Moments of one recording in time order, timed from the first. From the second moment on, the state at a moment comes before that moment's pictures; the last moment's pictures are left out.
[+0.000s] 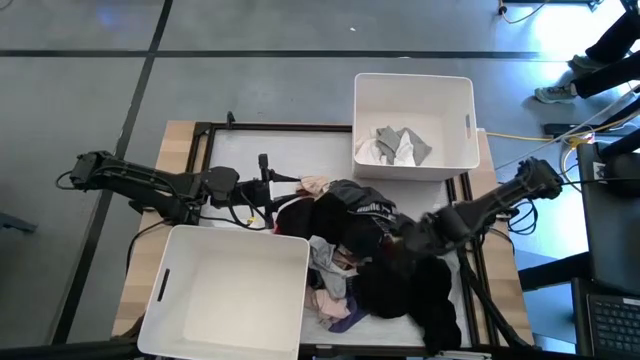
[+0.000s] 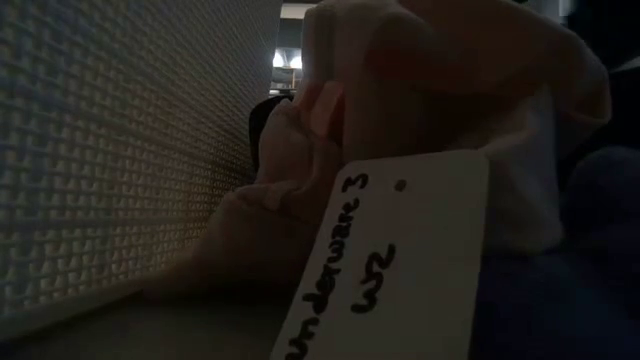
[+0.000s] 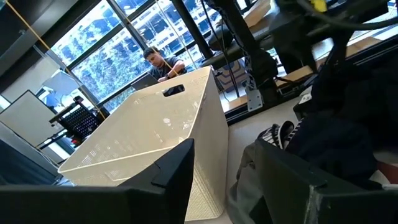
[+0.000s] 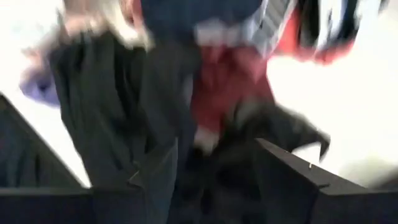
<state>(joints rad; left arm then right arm) -0.10 1.07 0.70 0.28 -0.33 0.53 0.52 1.43 1.29 -1.25 0.04 1.17</state>
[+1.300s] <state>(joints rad) -0.10 1.07 0.70 0.28 -0.33 0.53 0.54 1.56 0.91 -0.31 0.24 0.67</state>
